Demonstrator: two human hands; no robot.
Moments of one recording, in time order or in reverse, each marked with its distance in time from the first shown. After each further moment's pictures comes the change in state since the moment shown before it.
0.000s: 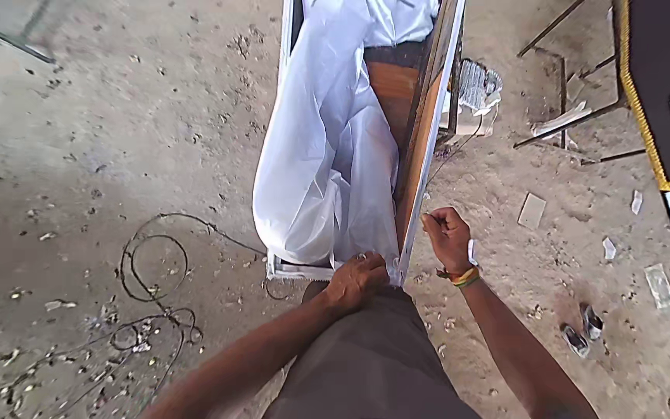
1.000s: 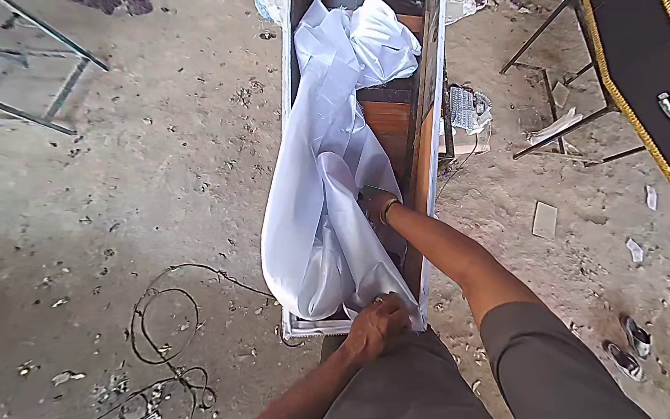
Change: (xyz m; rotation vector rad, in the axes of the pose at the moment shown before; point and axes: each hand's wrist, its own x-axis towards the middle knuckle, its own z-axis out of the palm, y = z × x) left_hand 0.004 -0.007 0.003 -0.077 -0.024 -0.044; right_hand 0.179 -0.024 0.164 -0.969 -1.159 0.187
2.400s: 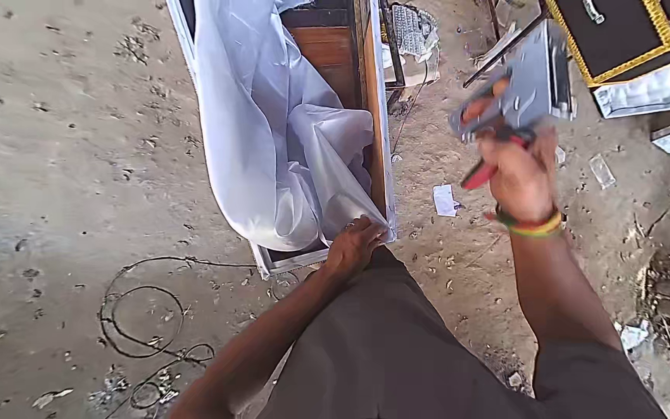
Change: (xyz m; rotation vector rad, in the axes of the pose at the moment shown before) left_hand 0.009 0.009 -0.011 0.036 -0.143 -0.071; right_hand -0.323 0.054 0.066 1.042 1.337 -0.305
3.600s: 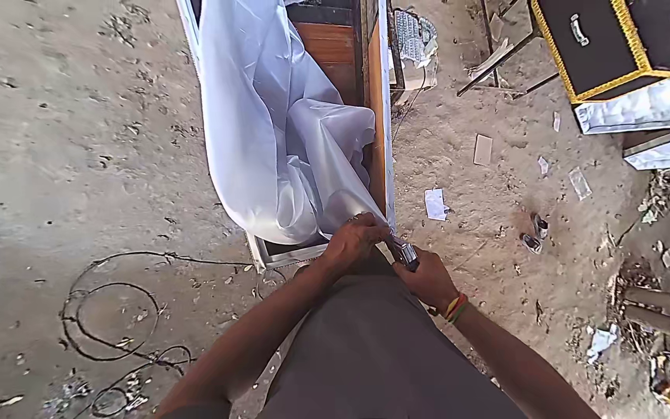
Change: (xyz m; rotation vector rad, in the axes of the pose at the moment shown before) left_hand 0.008 -0.003 -0.010 -0.057 -0.141 0.085; right_hand -0.170 0.057 0.074 -0.674 -0.581 0.939
